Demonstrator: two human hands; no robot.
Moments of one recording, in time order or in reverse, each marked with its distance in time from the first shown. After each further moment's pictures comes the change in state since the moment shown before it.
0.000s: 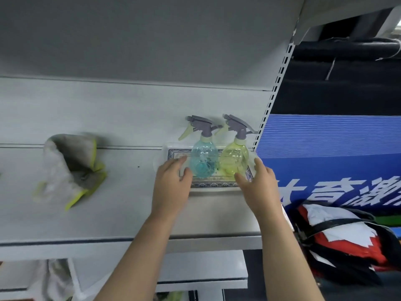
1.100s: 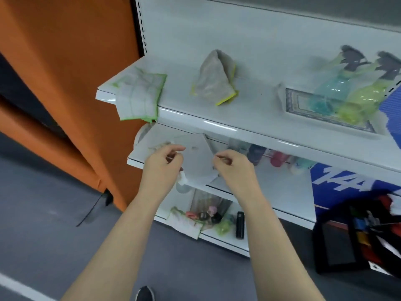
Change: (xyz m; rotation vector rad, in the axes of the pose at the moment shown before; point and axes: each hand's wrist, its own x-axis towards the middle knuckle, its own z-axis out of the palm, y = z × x) left_hand -0.241 -0.156 -0.262 -0.185 0.188 -0.398; right_hand -0.293 -0.089 0.185 0.194 -0.544 -0.218
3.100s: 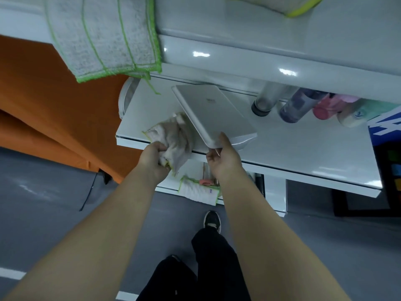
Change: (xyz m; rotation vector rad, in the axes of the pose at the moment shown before) left_hand 0.185 -0.268 0.030 -0.758 -0.044 -1.037; right_hand 0.171 0.143 0.228 1.323 0.378 0.869
